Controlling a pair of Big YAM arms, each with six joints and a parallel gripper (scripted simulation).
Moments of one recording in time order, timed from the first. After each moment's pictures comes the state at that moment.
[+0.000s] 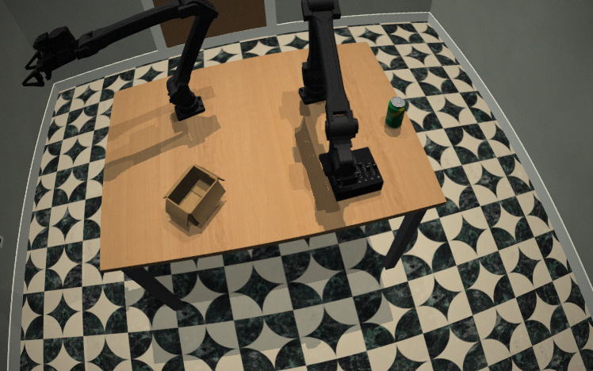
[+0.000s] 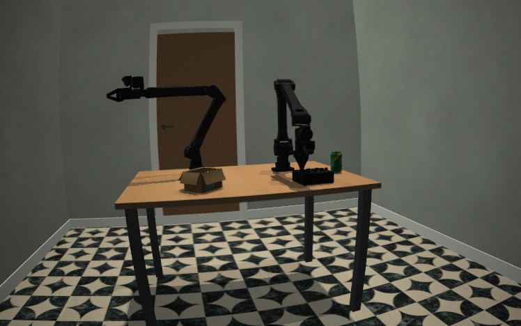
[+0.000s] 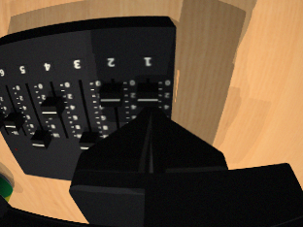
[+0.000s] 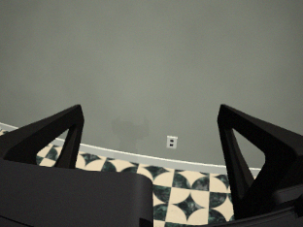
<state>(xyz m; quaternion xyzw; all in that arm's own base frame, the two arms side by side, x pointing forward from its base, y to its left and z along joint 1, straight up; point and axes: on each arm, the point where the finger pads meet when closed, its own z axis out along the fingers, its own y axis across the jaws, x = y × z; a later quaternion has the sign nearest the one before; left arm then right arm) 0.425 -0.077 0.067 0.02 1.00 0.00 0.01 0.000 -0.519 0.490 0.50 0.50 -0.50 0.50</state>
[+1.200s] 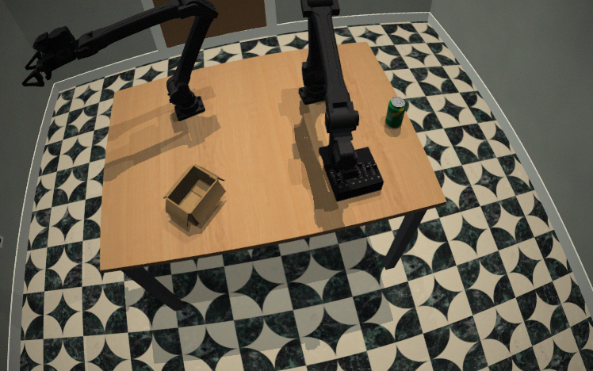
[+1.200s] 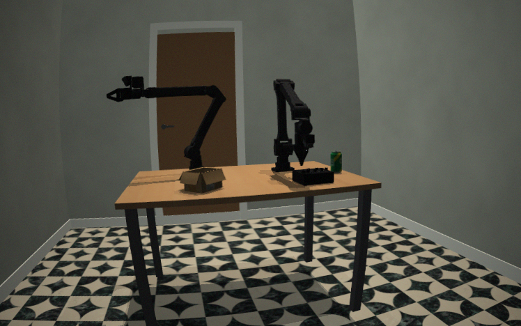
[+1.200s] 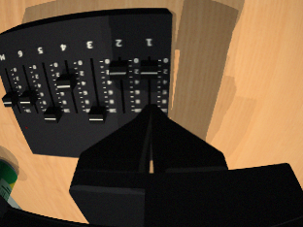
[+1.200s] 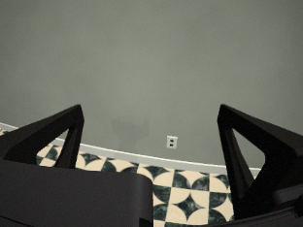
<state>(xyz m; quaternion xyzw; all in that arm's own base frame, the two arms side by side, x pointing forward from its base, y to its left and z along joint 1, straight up) 0.421 -0.076 0.095 0.02 1.00 0.00 0.01 0.000 -0.519 0.490 0.50 0.50 -0.50 0.50</state>
